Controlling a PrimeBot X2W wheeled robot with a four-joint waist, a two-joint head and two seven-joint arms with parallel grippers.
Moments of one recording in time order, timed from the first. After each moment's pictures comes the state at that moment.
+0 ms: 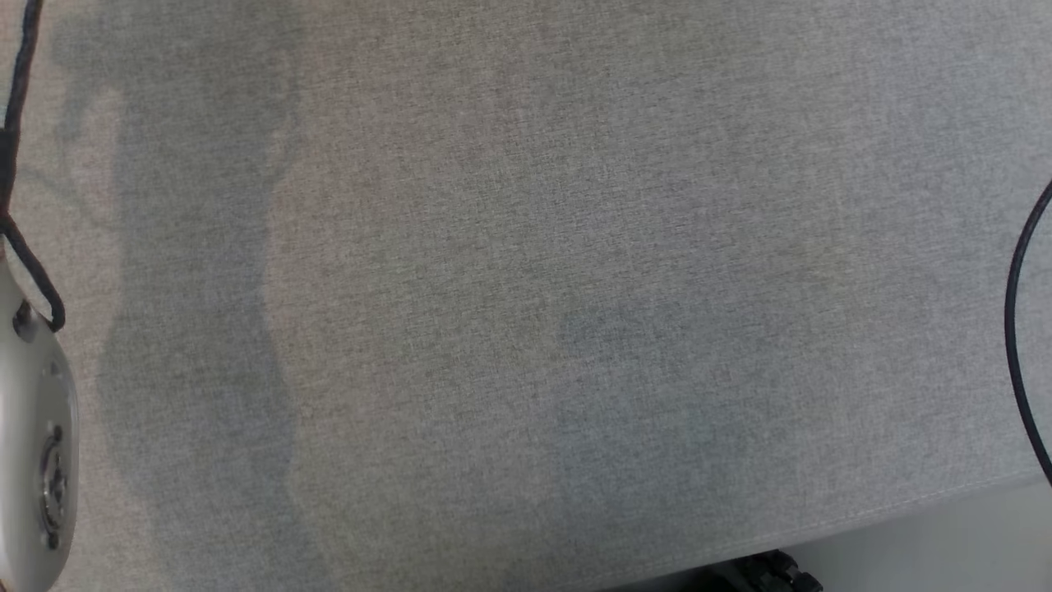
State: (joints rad) left arm -1.46 0.22 -0.12 0.40 -1.02 -0.11 -0.19; right arm -1.60 -0.22 -0.02 0.37 0.24 0.13 -0.26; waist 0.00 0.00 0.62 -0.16
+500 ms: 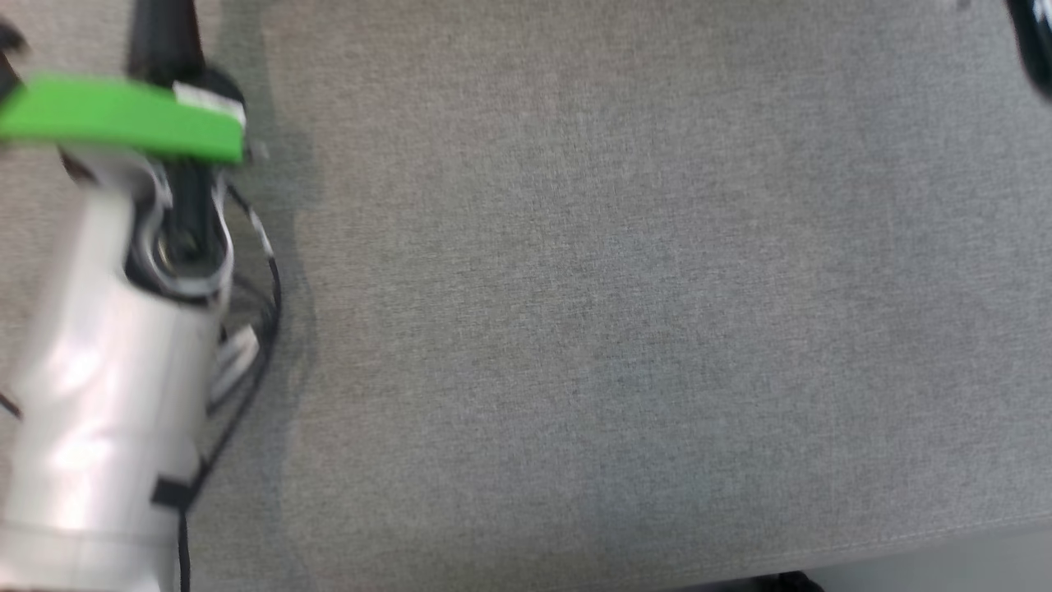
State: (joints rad) left arm -0.88 0.23 -0.31 0.47 -1.15 -0.13 -0.24; right arm -1.18 -0.51 0.48 0.46 0.41 0.13 -0.26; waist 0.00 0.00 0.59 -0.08
